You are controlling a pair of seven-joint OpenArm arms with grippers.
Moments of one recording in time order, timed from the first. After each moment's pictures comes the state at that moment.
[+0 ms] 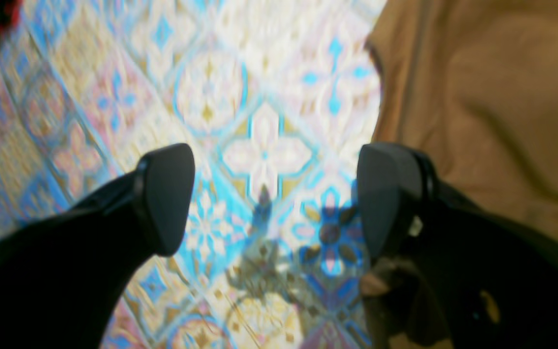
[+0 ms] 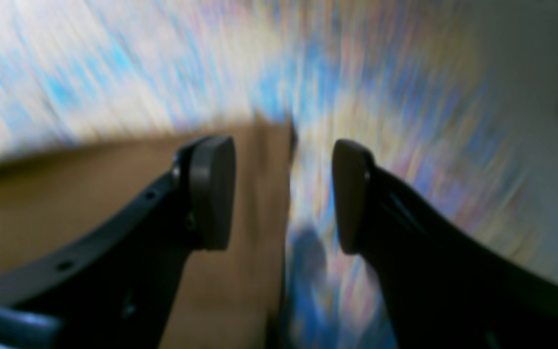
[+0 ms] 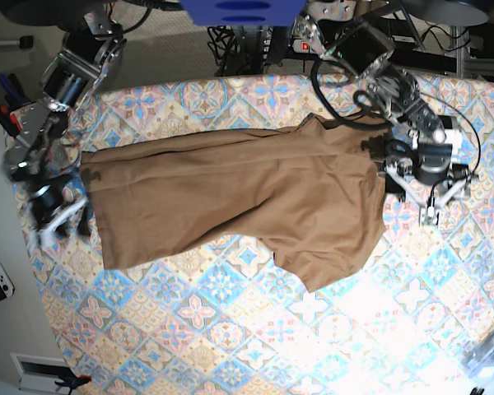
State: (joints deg) left arm -5.6 11.0 -39.4 113.3 21.1 -41.4 55.0; right arm 10.7 14.2 34.7 71.7 9.5 43.6 -37.8
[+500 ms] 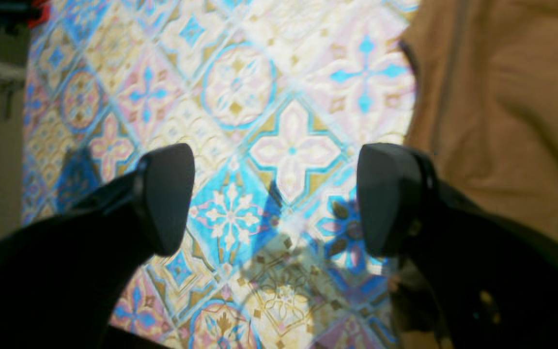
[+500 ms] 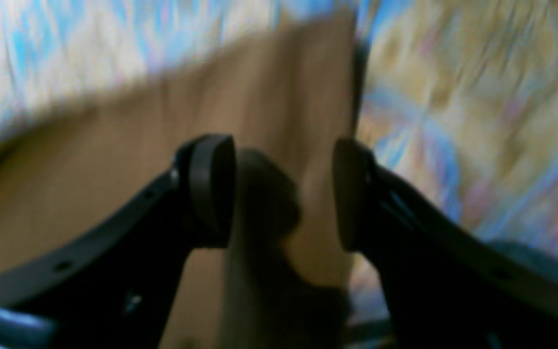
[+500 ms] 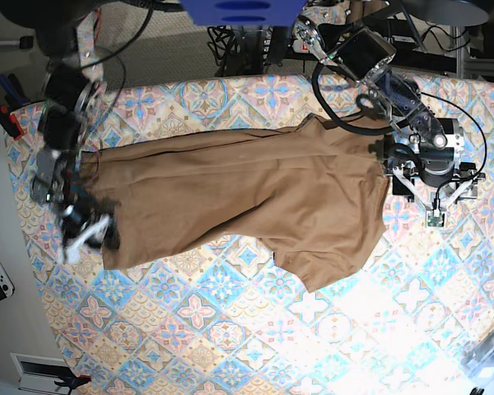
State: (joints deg) left arm -6.1 11.0 -39.9 113.3 24.8 -41.2 55.3; right arm 30.0 19.9 25.7 29.3 1.9 43.7 -10.2
